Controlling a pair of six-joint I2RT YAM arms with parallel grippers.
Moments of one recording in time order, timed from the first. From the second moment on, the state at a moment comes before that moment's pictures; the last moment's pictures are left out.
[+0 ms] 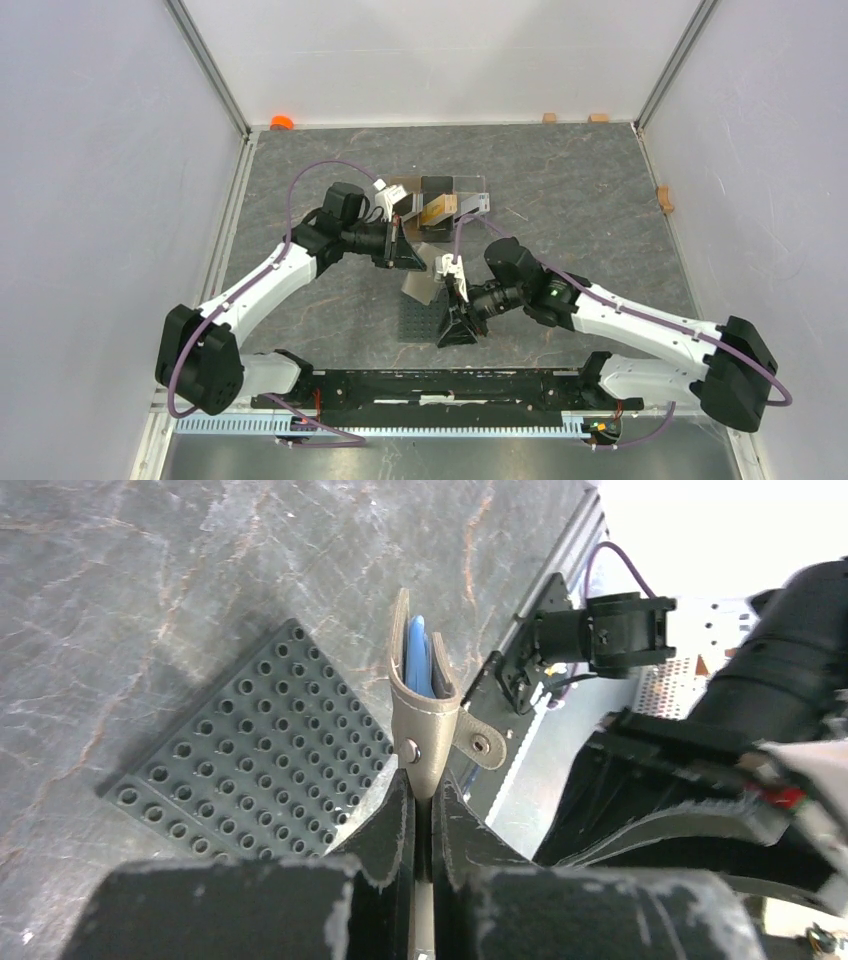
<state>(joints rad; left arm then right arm) -0.47 1.28 0.89 -0.32 0.82 -0.42 0.95 1.14 0.71 -0.14 -0.82 0.02</state>
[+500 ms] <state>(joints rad) -0.47 1.18 0.89 -0.34 0.68 -0.40 0.93 1.09 0.73 -0.01 -0.11 0.36</state>
